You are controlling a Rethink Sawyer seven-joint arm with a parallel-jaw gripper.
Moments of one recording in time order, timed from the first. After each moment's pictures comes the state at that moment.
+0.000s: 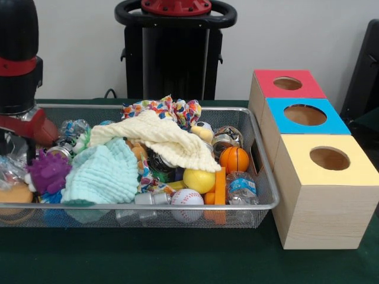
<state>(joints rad) -0.70 -0.44 0.01 1.40 -0.27 0.52 1.53</state>
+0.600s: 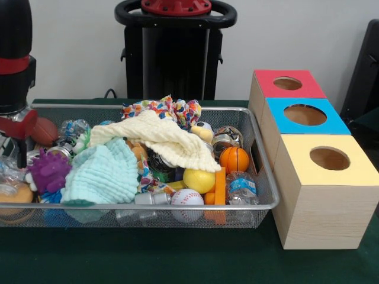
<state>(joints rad) -0.69 -0.44 0.01 1.37 -0.27 0.52 1.53</state>
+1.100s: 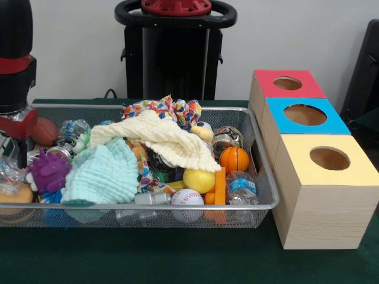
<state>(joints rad) -0.69 -0.44 0.02 1.37 -0.27 0.52 1.53</state>
